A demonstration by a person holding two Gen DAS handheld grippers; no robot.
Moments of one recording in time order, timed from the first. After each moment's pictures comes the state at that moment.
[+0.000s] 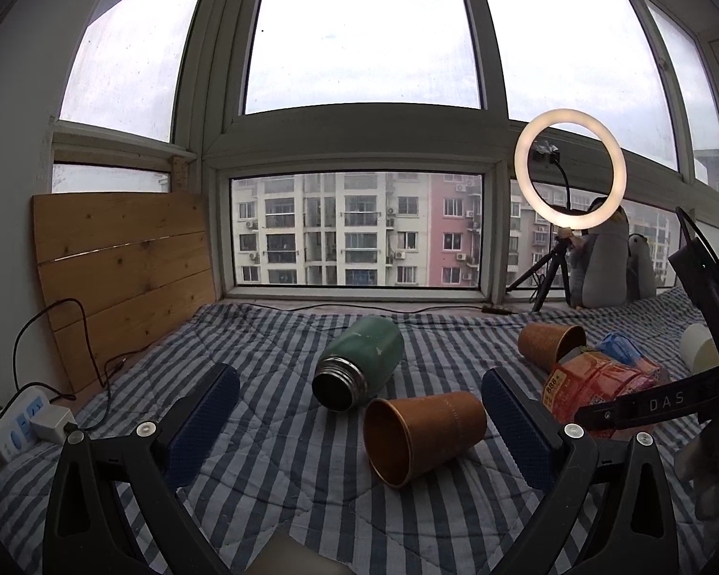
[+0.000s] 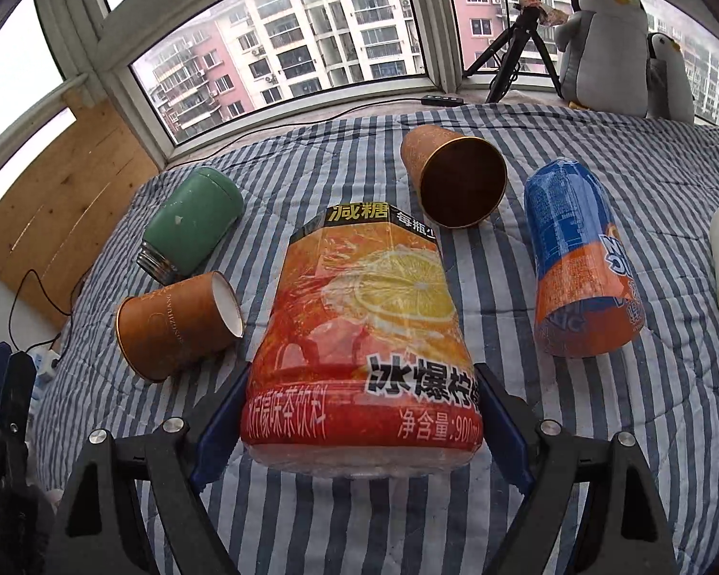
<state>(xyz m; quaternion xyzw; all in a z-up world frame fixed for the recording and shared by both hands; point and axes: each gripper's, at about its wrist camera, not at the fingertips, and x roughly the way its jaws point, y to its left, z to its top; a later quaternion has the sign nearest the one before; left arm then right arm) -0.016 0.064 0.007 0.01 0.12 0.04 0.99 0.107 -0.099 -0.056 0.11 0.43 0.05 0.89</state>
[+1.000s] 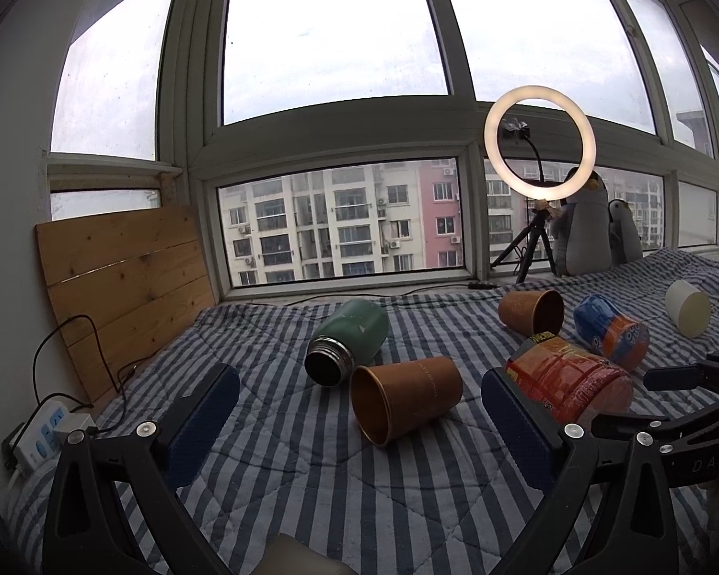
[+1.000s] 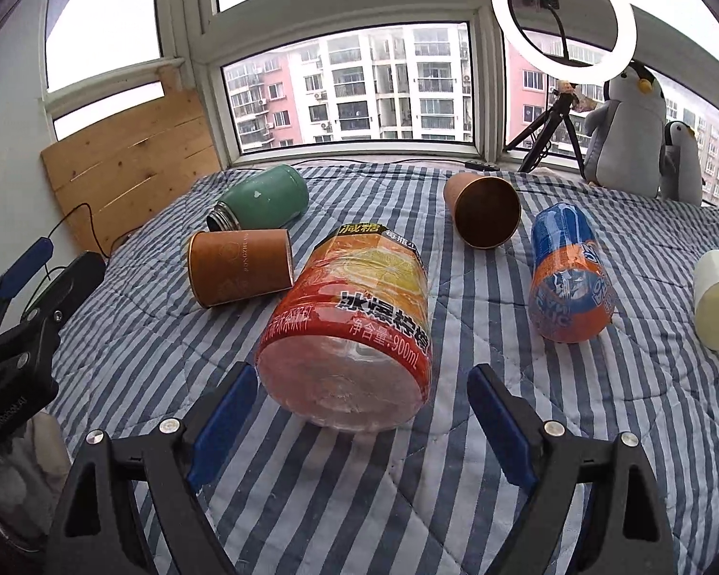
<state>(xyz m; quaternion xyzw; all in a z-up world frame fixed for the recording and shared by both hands) -0.051 0.041 0.006 0.05 0.13 0.03 0.99 0.016 -0.086 -0.060 0.01 0.31 0.11 0.94</state>
